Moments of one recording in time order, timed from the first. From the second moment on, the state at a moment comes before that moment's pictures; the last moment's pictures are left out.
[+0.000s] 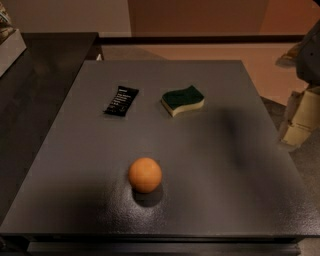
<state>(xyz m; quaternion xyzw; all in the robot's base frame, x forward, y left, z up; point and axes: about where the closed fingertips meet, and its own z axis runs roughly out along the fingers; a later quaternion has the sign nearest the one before) 0.438 -0.217 0.976 -0.60 0.78 -0.03 0.16</state>
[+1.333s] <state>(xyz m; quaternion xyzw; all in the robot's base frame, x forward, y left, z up) 0.413 -0.132 0.952 -0.69 0.69 0.03 0.19</state>
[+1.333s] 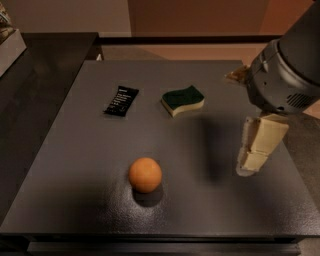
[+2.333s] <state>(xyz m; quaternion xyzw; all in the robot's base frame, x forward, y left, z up) 0.387 -0.040 0.893 -0.73 0.64 0.12 0.18</state>
